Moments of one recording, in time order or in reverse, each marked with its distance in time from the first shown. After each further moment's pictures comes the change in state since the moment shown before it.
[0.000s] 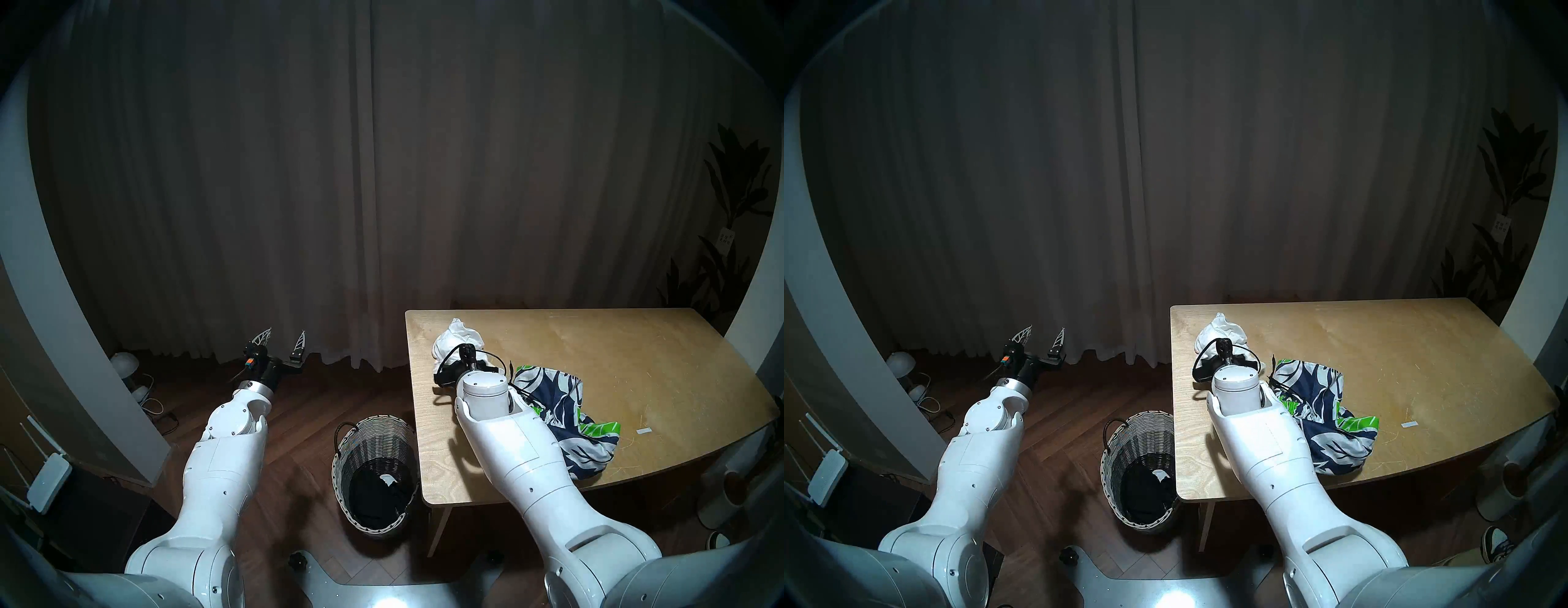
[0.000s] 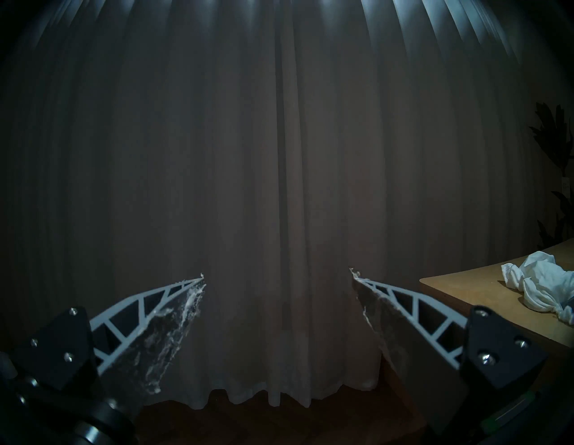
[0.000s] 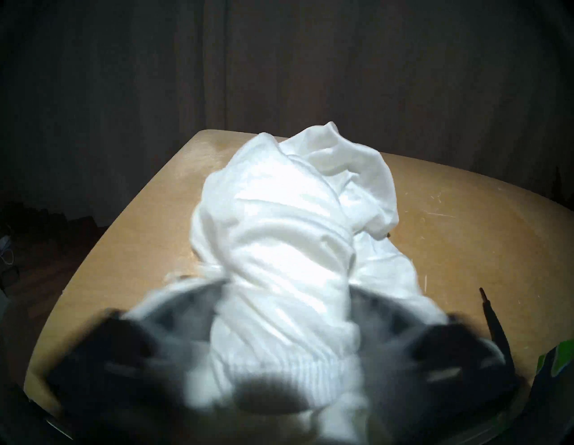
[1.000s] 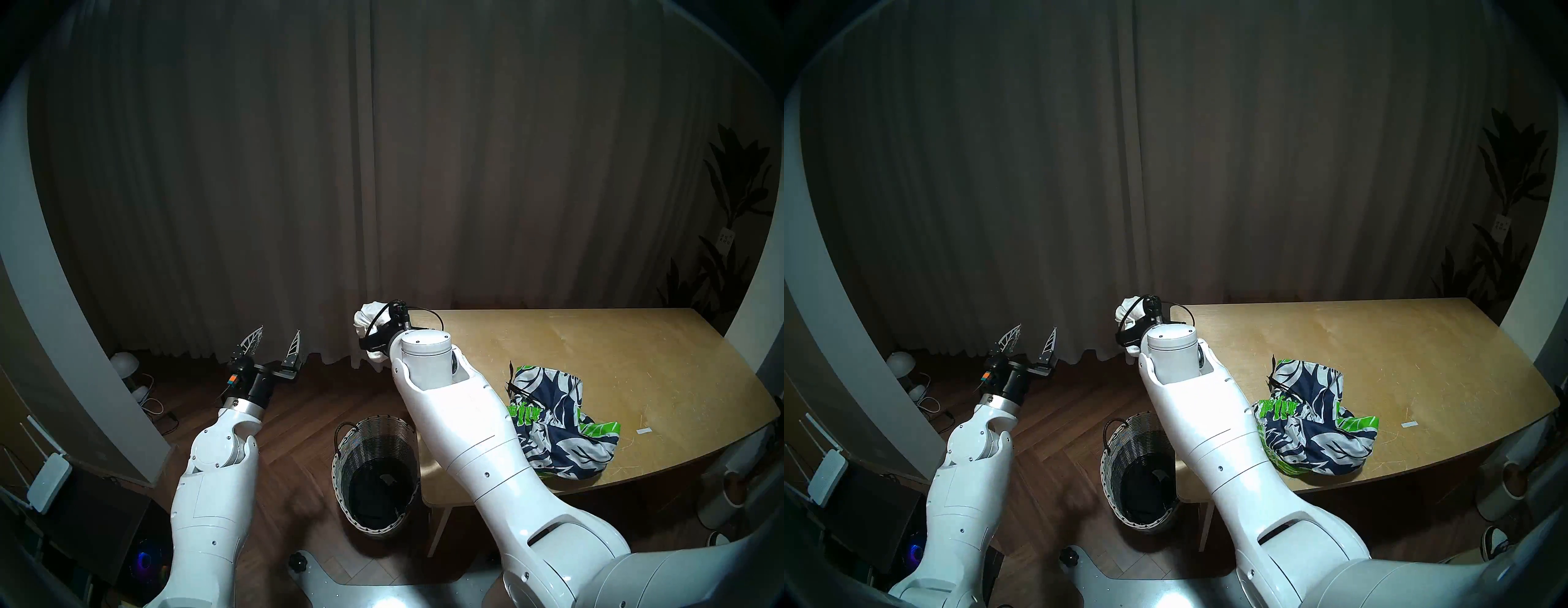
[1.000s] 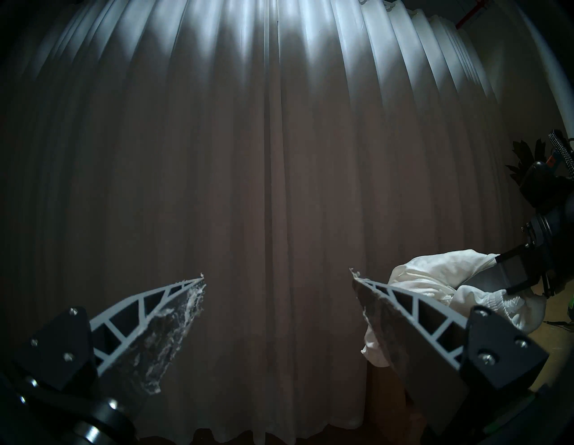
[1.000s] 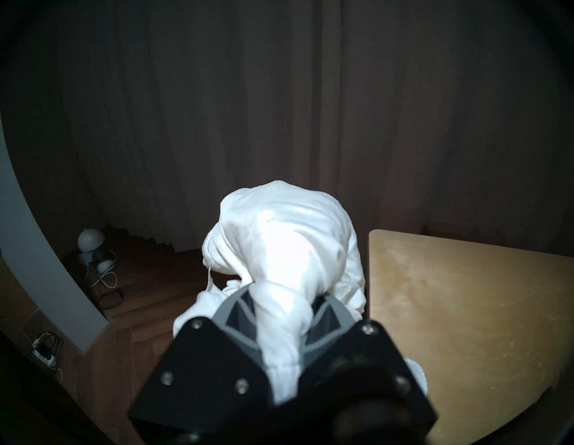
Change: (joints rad) left arm 0.254 -0.045 -0.048 -0.381 -0.089 0.012 -0.080; right arm 0.025 -0.153 -0.167 -0.230 0.079 0.168 0.061
